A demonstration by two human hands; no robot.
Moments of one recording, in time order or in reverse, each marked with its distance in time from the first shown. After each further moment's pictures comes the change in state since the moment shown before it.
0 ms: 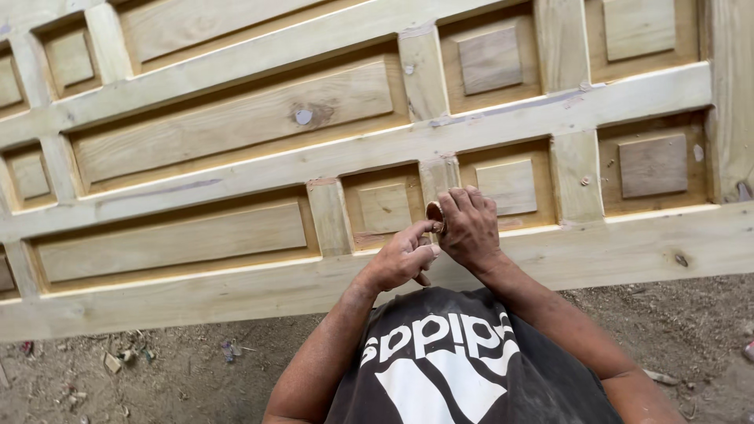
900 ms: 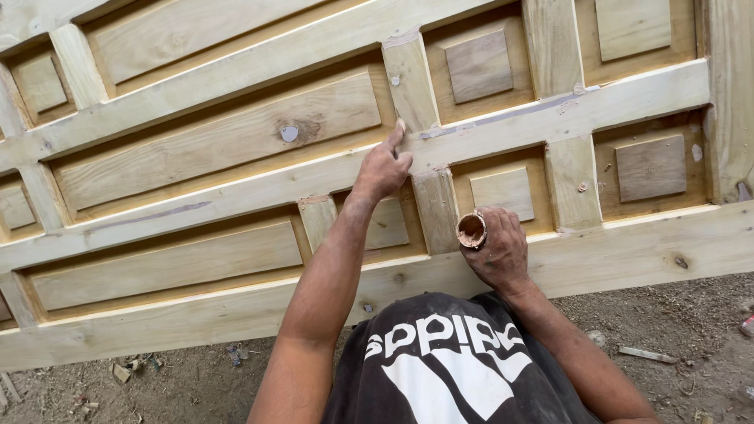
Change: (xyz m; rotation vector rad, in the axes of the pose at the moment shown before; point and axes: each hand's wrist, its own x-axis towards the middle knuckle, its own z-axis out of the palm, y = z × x) left_hand 0.143 0.082 -0.086 0.532 0.425 -0.057; right_hand -0.035 0.047 0.007 0.150 0.025 0.223
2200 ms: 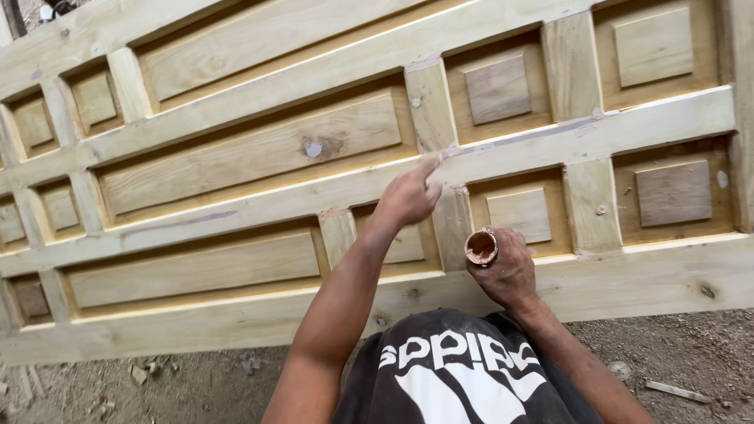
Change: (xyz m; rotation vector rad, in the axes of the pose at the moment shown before) left_hand -0.028 0.014 0.009 0.382 -0.077 0.191; right_hand 0.009 -0.019 -0.008 0.200 -0.019 0.096
